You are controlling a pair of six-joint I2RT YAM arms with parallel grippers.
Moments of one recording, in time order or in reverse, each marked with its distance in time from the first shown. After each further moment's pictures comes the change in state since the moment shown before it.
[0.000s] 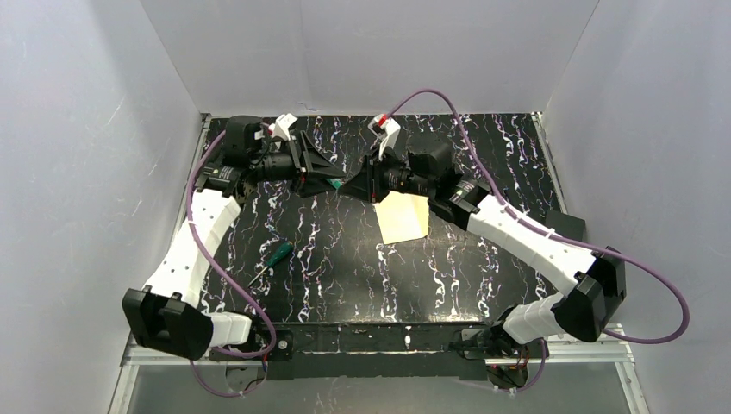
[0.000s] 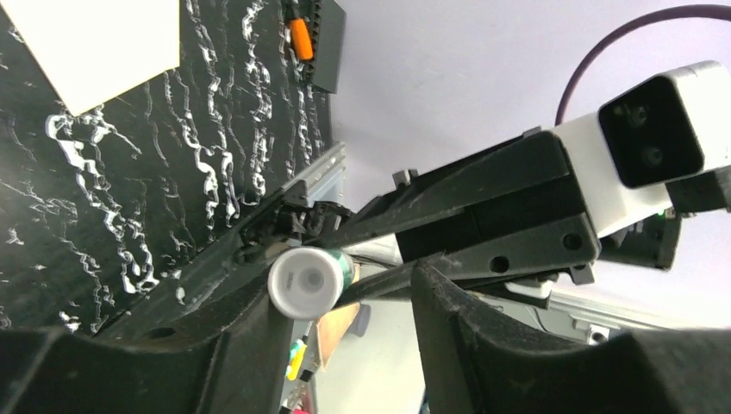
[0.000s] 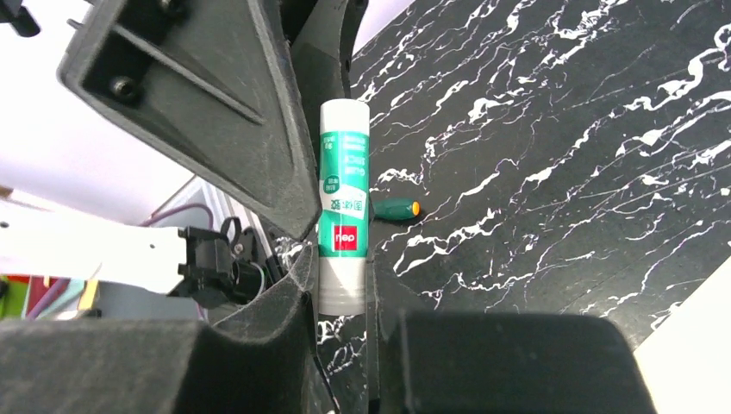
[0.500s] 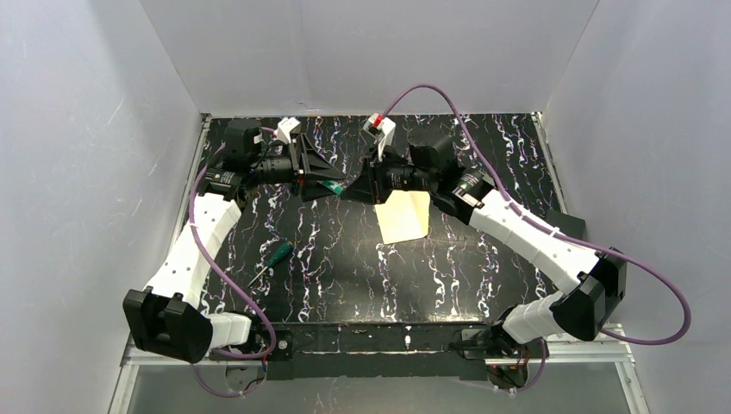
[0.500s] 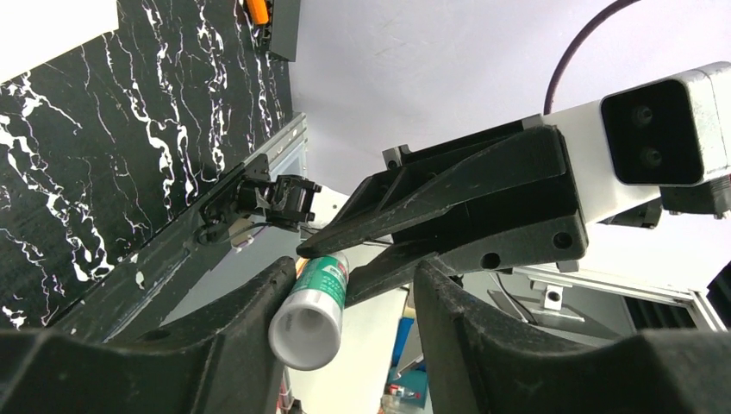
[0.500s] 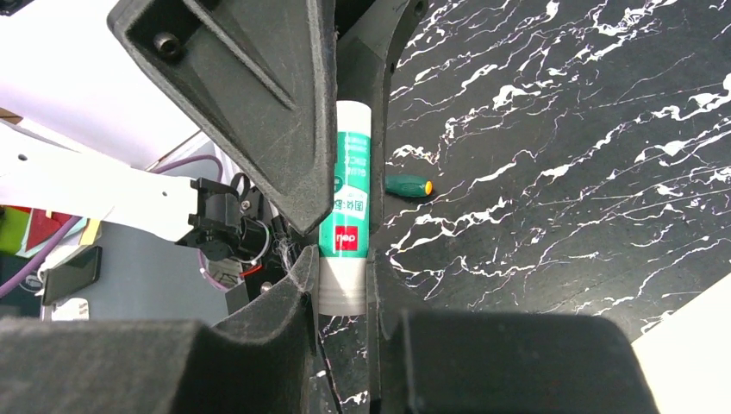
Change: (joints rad) left arm 0.014 -0.045 -0.093 0.134 0.138 -0.119; right arm -0.016 0.010 0.092 -0.143 -0.139 -0.131
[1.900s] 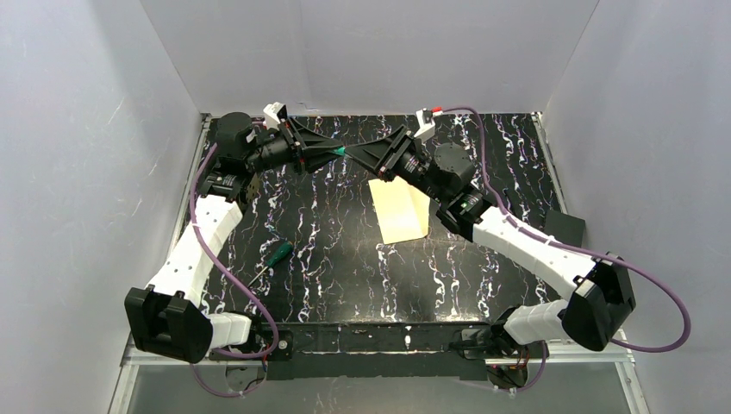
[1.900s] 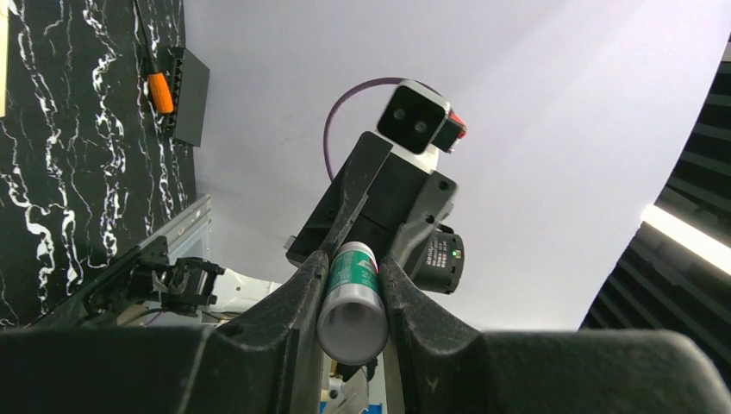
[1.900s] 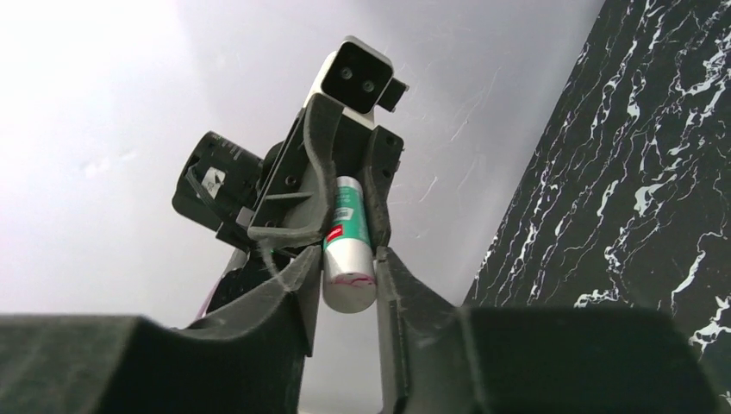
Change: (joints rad) left arm 0.005 -0.001 -0.049 0.422 -0.145 -0.457; right arm -0.032 -0.073 -0.281 0.653 0.335 0.895
